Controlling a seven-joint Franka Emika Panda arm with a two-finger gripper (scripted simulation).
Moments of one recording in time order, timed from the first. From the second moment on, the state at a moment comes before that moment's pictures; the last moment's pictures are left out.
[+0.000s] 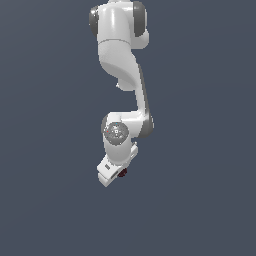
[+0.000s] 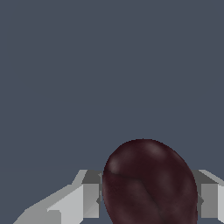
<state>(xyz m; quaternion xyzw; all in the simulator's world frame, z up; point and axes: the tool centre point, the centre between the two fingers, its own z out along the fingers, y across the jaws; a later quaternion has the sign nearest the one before) 0.085 -0.032 0.028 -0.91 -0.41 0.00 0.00</state>
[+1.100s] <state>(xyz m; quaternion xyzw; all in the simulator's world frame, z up) 0.050 -0.045 0.153 -0.91 -0.41 0.00 0.00</state>
